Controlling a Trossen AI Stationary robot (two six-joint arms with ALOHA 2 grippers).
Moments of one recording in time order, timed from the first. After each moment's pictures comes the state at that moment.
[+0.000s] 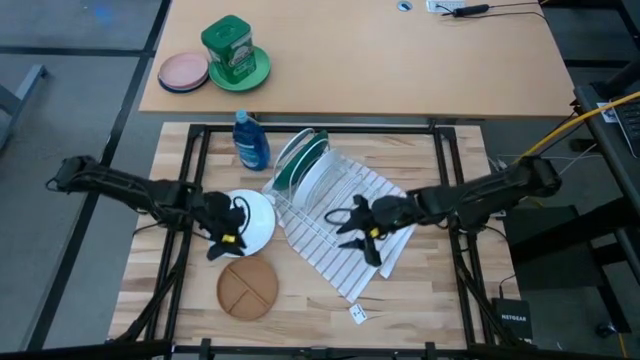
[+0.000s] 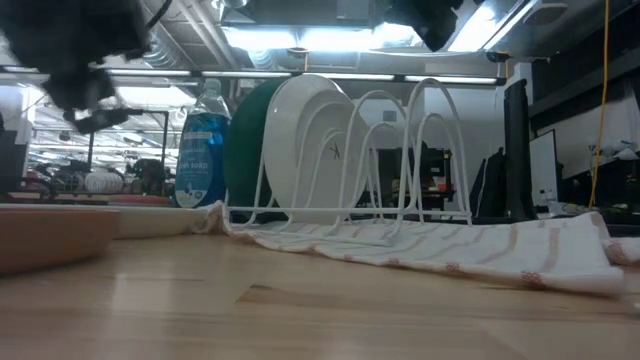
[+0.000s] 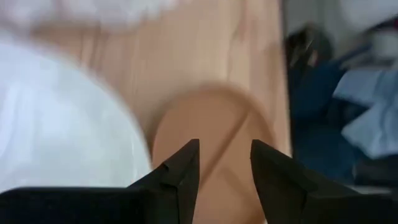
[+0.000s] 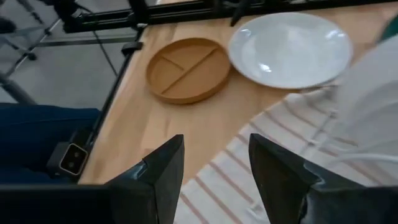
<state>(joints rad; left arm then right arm) -0.18 0.83 0.49 -0.43 0.34 -0.54 0.24 1.36 1.01 -0.19 -0.03 0.21</state>
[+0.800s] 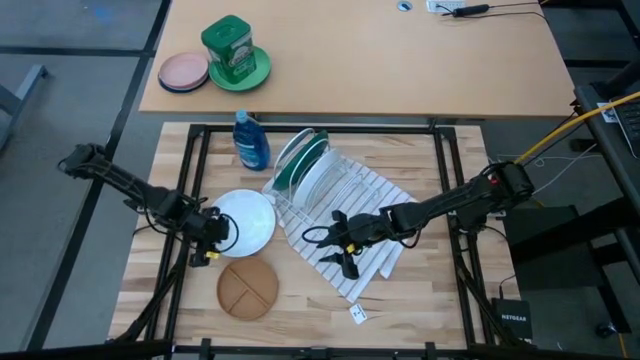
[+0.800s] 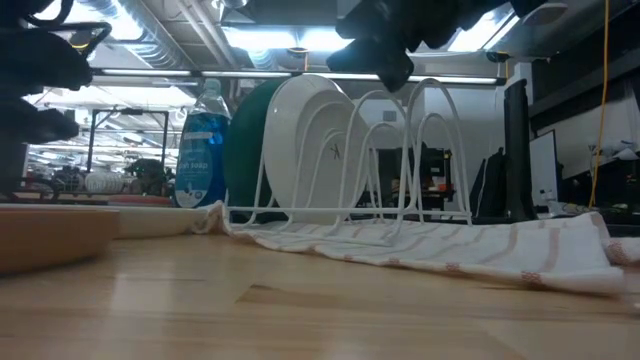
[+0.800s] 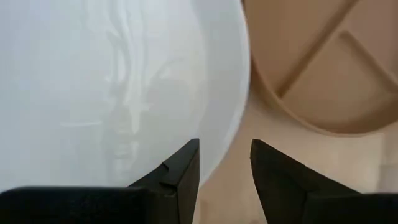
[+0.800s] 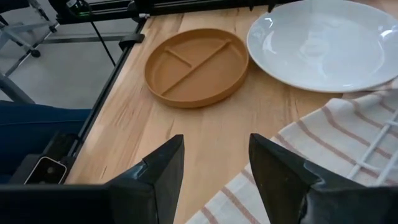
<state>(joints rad) -0.45 0.83 0.49 -0.87 0.03 -0.49 0.27 1.62 1.01 0.09 -0.03 0.21</state>
